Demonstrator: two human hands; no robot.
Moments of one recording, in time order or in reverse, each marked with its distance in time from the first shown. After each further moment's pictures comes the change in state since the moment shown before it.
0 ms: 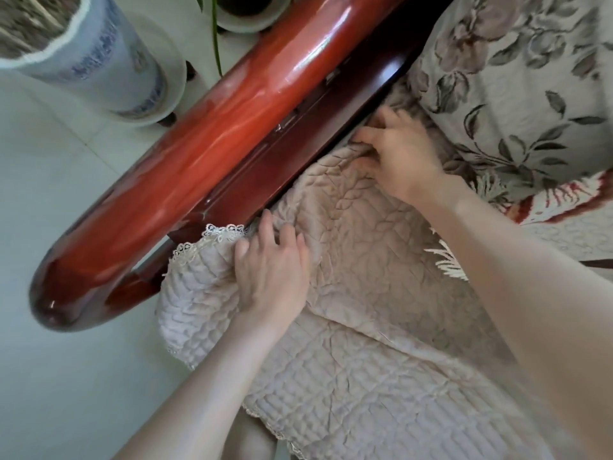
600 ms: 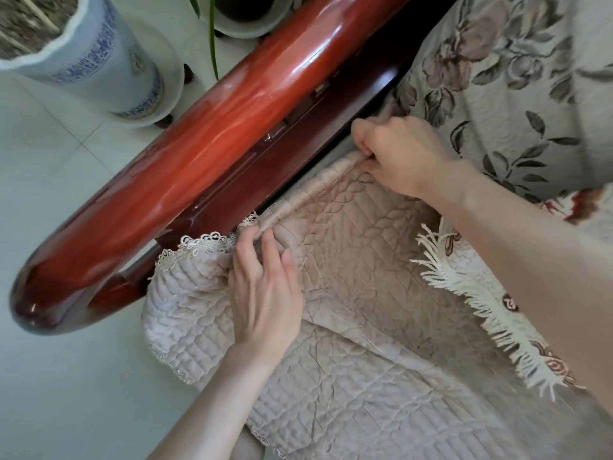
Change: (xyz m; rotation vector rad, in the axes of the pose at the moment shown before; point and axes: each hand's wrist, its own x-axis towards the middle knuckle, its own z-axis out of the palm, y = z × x) left_hand -0.023 0.013 -0.005 -0.266 0.075 -0.152; right_hand 0.008 0.005 -0.035 -0.145 -0.111 -0.164
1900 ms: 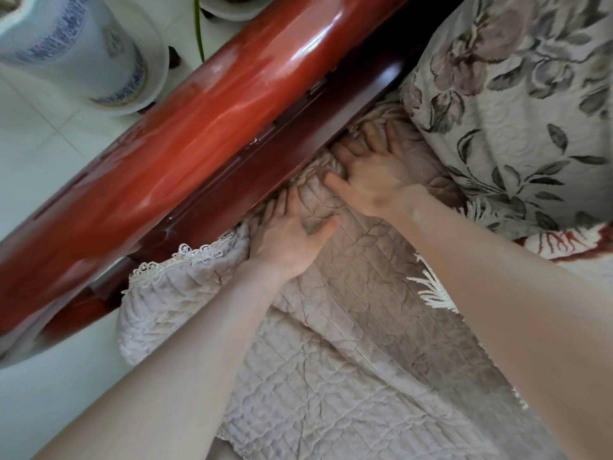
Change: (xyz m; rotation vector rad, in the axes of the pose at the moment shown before) left_hand 0.097 0.025 0.040 -0.043 -0.650 -0.113; right_hand 0.025 0.003 0.064 -0.015 -0.244 0.184
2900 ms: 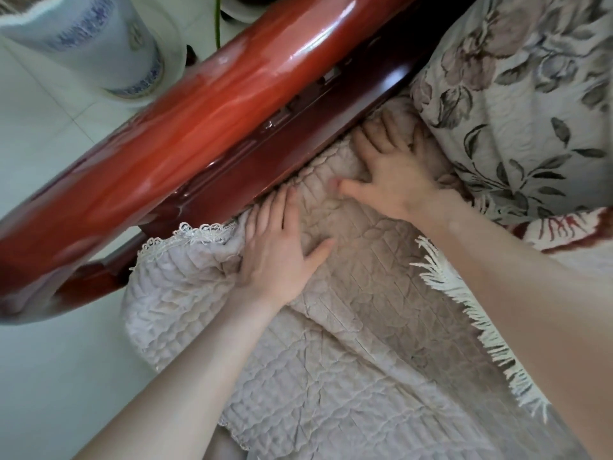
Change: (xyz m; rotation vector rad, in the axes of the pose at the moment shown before) left_hand -0.044 -0.023 0.016 0.145 0.394 0.229; right_hand -0.025 0.004 -0.007 0.128 0.075 -0.010
